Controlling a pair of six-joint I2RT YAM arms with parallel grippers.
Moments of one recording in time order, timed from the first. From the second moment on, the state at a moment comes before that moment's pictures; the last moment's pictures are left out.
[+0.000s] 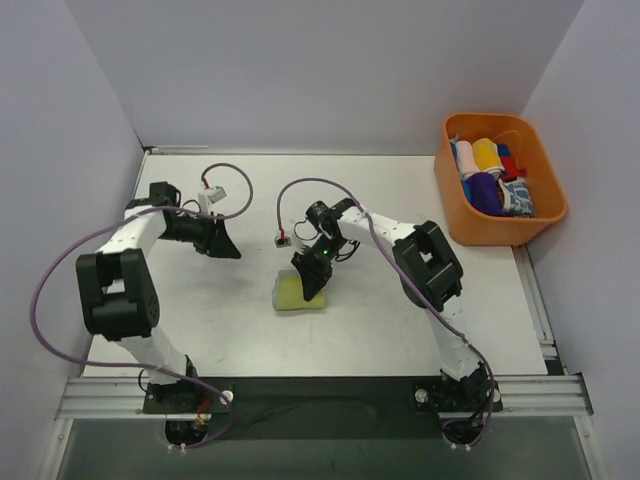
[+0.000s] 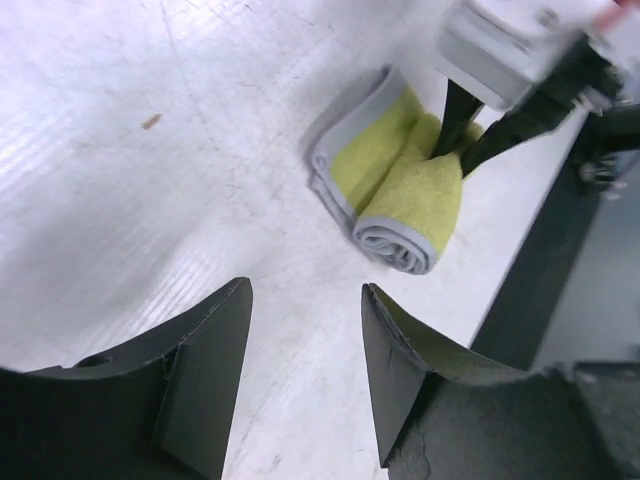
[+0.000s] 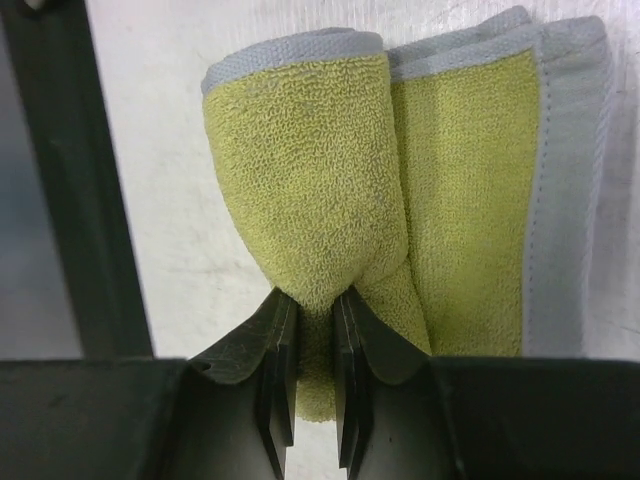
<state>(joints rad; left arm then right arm) 0.10 1.80 1.26 -0.93 0.99 0.54 0.70 2.16 1.60 -0.90 -0.77 -0.59</state>
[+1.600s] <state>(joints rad) -0.57 1.71 1.04 -0.53 0.60 0.84 0.35 2.39 1.94 -1.25 -1.03 -0.30</state>
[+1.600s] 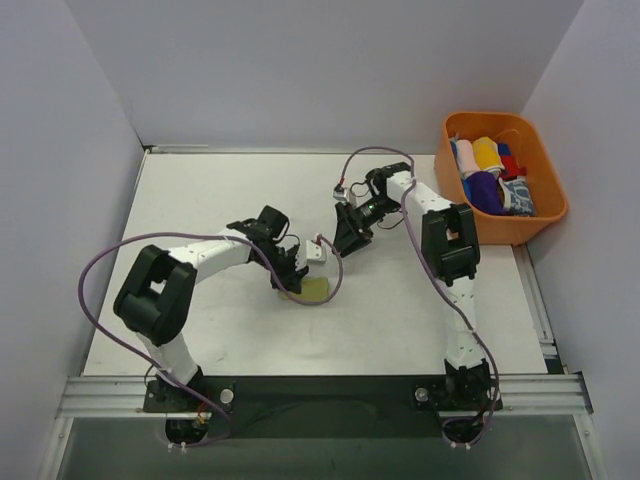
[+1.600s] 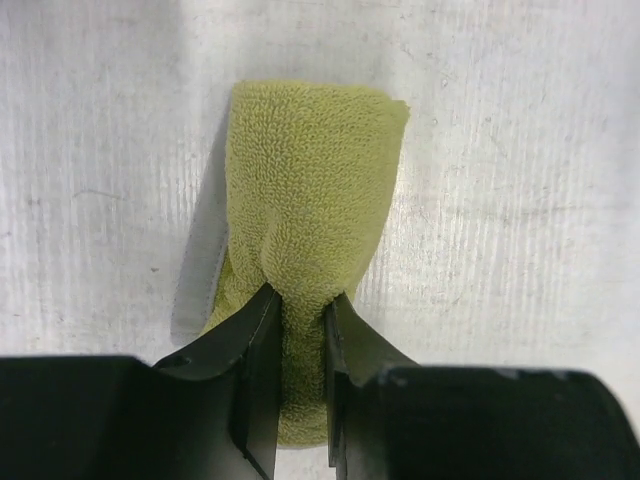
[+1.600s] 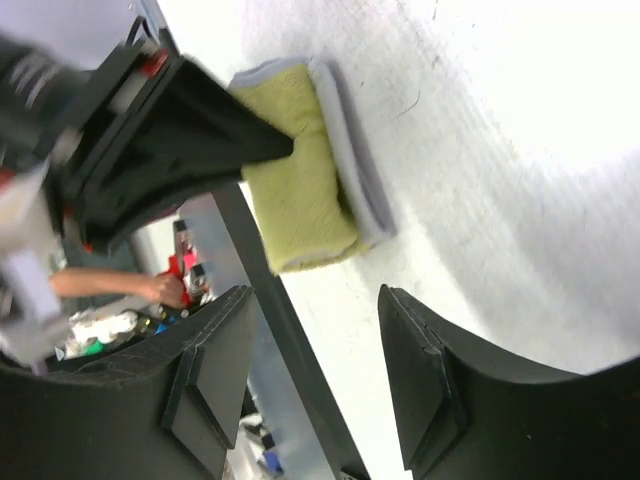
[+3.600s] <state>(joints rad) -0.30 2.15 1.43 -0.95 0.98 0.56 0.46 2.18 1.48 -0.68 -0.88 0.17</state>
